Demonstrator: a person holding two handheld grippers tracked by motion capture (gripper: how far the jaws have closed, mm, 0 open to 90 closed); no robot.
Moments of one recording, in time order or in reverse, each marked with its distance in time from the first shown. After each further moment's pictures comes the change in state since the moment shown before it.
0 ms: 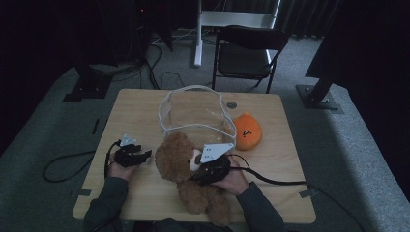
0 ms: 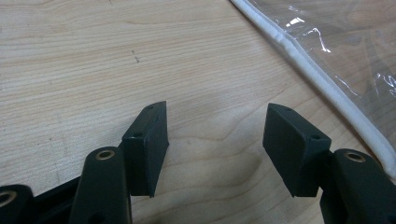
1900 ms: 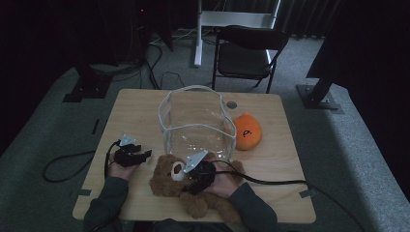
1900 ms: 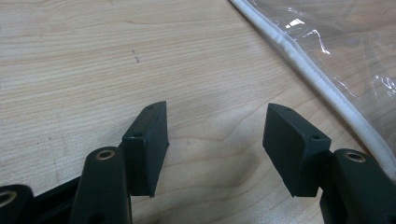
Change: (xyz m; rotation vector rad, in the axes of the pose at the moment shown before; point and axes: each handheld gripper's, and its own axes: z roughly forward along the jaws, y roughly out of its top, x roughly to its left) left arm 0.001 0.000 0.000 -0.002 -0.008 -0.011; right arm -0.002 -0.033 0.065 0.312 0.074 -0.005
